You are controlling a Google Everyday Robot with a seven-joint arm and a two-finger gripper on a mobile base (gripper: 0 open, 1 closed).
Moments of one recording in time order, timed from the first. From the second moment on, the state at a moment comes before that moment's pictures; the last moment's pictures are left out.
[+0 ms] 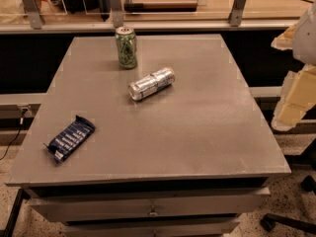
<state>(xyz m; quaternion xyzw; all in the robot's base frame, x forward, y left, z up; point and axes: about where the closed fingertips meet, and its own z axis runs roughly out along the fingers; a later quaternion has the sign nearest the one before) 0.438 -0.216 0.978 -0.60 0.78 -0.04 0.16</state>
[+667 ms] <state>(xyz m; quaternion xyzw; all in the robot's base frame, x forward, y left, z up) 0.444 -0.211 0.981 -0.61 0.77 -0.04 0.17</state>
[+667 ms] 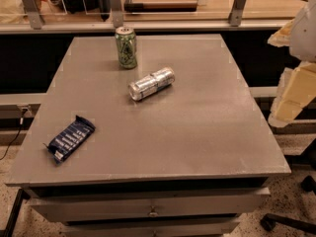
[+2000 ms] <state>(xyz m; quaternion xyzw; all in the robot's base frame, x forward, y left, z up) 0.582 -0.090 1.003 -0.59 0.74 0.01 0.32</state>
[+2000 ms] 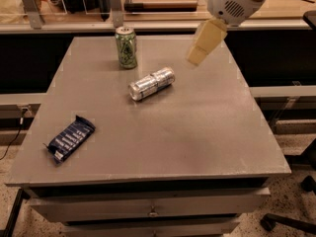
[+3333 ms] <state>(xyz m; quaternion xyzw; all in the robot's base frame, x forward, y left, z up) 0.653 -0.008 1.032 -0.54 0.72 0.08 0.43</state>
